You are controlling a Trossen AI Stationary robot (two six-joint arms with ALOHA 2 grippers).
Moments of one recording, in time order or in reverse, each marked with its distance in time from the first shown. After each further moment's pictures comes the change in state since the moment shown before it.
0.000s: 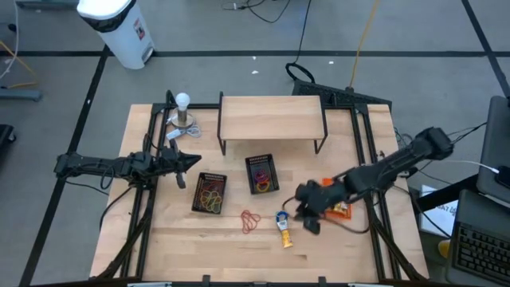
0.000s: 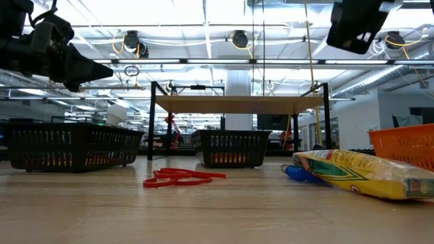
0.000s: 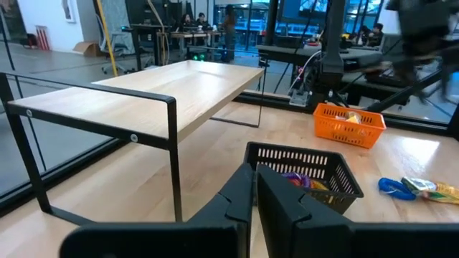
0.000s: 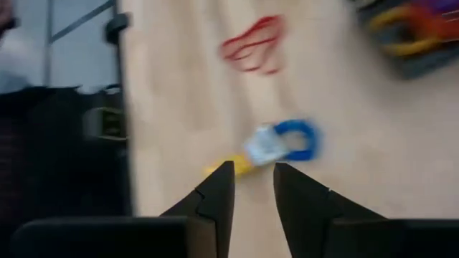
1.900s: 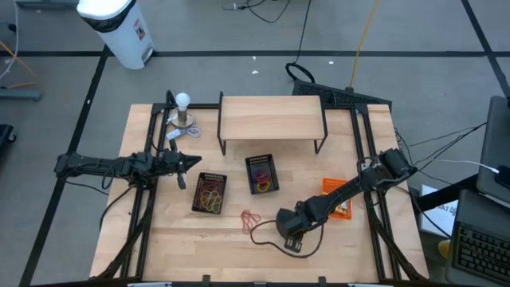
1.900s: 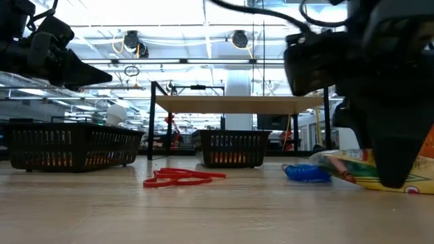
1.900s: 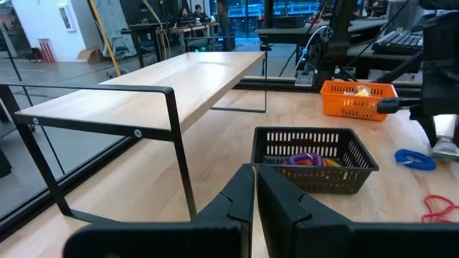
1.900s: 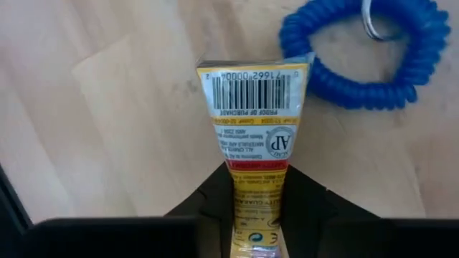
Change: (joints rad) left arm 0.000 0.000 0.000 -0.045 -0.003 0.101; right arm 0.048 0.527 0.073 -0.021 -0.146 0.083
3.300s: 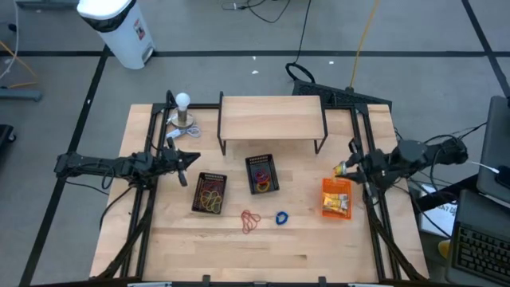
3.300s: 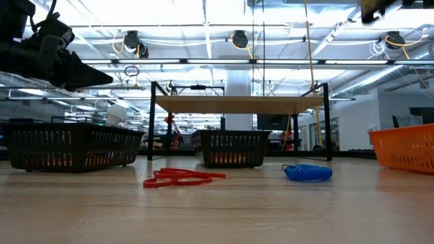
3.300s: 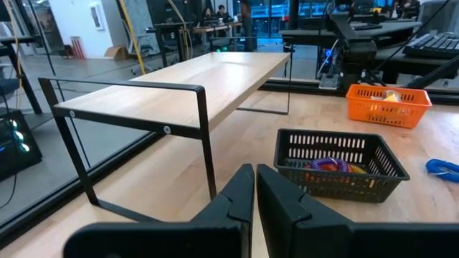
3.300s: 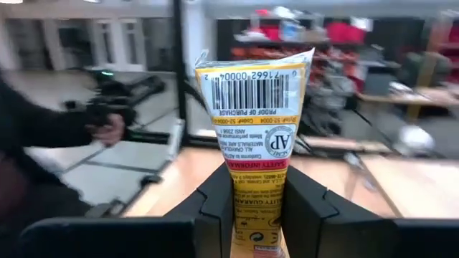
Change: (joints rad) left arm 0.001 0.000 0.000 0.002 -0.085 -0.017; right arm -0.199 -1.610 -0.579 0.320 0.230 -0.835
